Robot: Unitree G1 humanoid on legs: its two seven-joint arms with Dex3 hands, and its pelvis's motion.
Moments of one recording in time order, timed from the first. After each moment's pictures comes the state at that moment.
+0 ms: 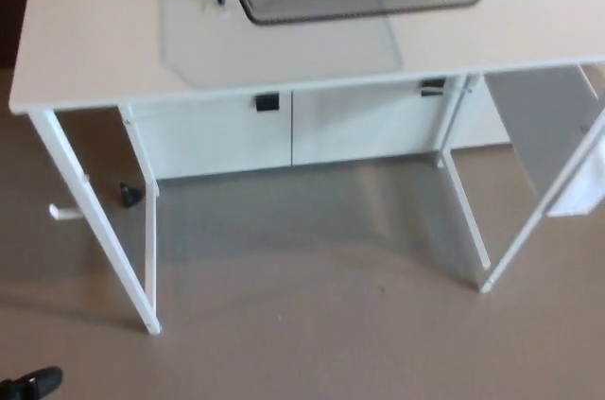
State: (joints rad) left_arm 0.39 0.38 0.24 0.22 -0.25 0.19 -0.32; right_arm 0.48 -0.35 -0.09 0.38 0.03 -0.25 0.28
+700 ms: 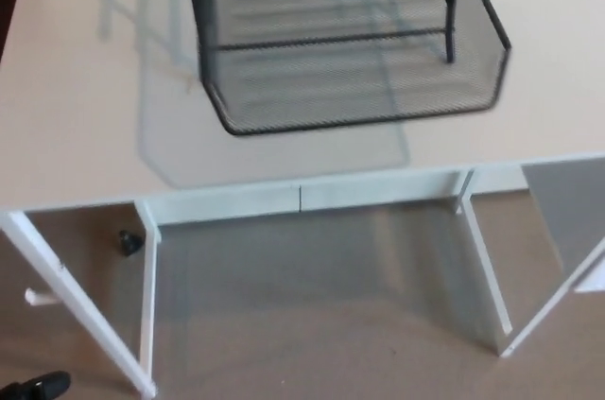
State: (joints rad) left_arm 0.38 0.37 0.23 0.22 -0.24 0.19 -0.31; right_arm 0.47 -0.37 -0.08 0.37 0.01 -0.24 0.26
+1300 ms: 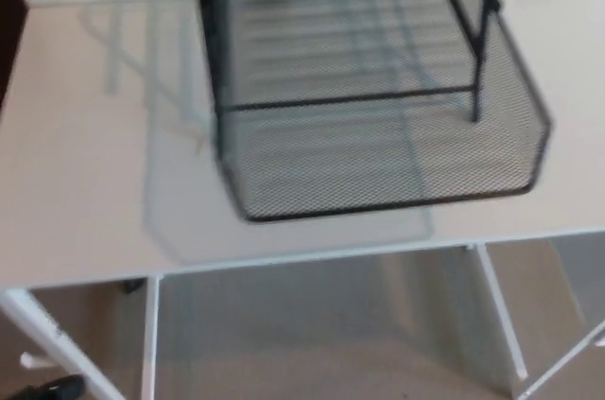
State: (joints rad) left_arm 0.37 0.32 0.17 0.20 -0.24 0.20 -0.31; right_arm 0.45 -0.37 -0.06 0.39 0.00 -0.25 0.26
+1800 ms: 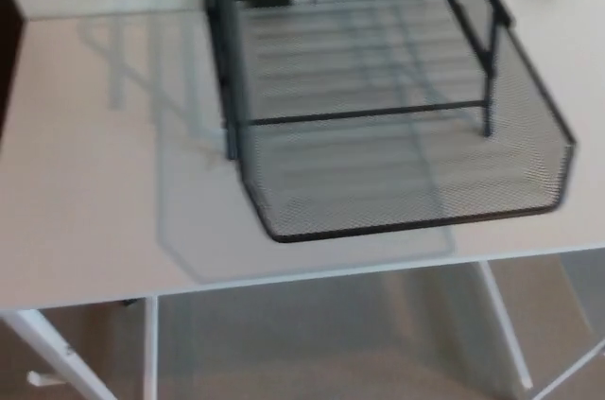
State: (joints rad) left_arm 0.47 0.21 0.08 0.19 -0.21 0.19 -0.29; right_arm 0.51 -0.37 -0.05 0.40 -0.01 -0.27 0.26
